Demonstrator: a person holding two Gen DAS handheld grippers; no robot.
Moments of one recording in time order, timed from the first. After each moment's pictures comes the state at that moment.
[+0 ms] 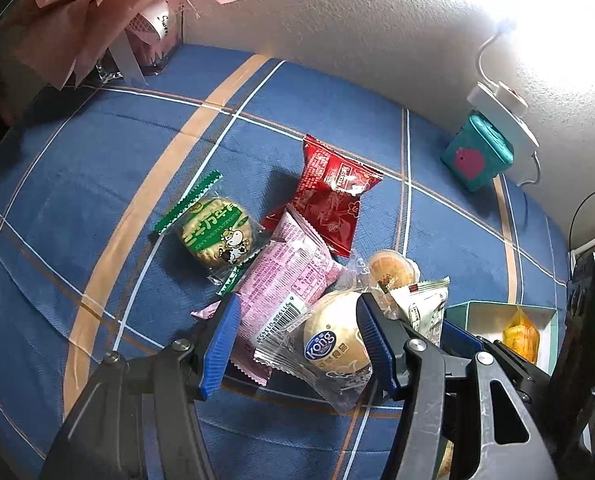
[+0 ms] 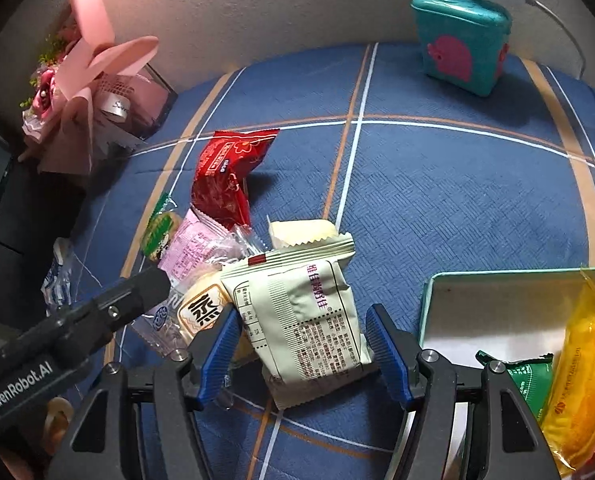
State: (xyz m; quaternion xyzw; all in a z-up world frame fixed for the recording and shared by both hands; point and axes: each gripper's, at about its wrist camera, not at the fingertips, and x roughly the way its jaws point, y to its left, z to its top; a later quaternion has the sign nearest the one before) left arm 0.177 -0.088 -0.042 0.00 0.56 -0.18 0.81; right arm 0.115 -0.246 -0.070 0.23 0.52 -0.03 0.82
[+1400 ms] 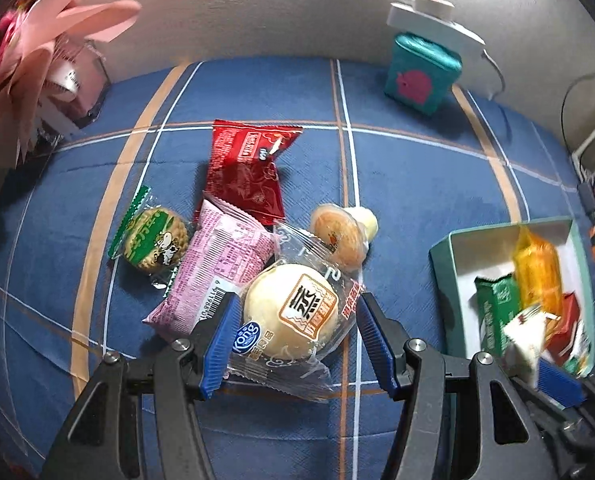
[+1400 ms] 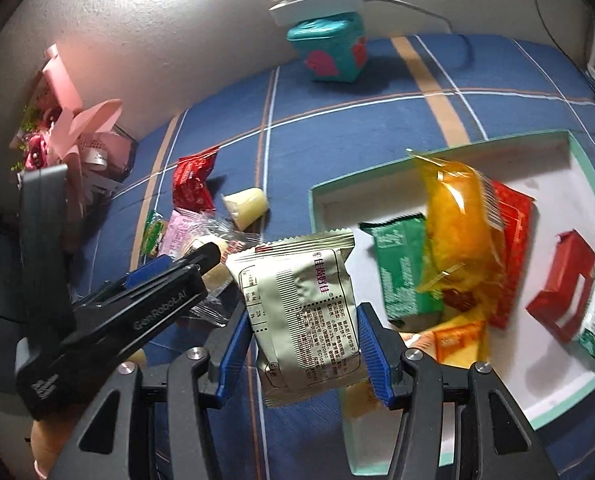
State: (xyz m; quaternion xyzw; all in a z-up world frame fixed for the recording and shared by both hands) left arm 0.147 -0.138 -0.050 0.15 0.54 -0.24 0.79; right arm 0.004 -0.259 -0.015 0.31 0.50 -0.14 0.80
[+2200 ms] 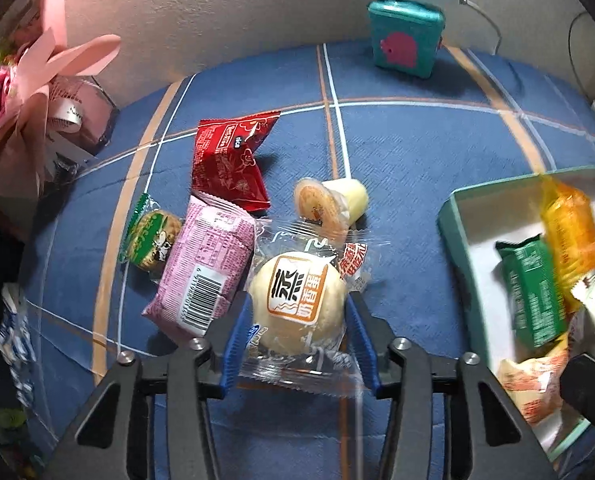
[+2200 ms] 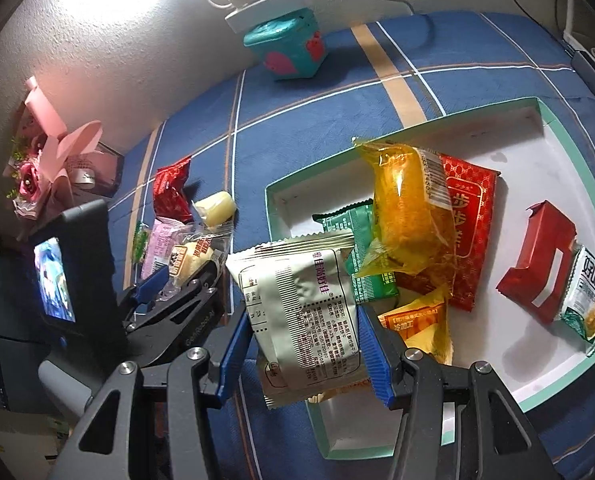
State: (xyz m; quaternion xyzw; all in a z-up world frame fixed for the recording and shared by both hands) left arm 0.107 -0.169 -0.057 0.23 0.52 -0.20 0.80; right arm -0.020 -0.282 -0.017 0.35 0.50 -0.15 0.78
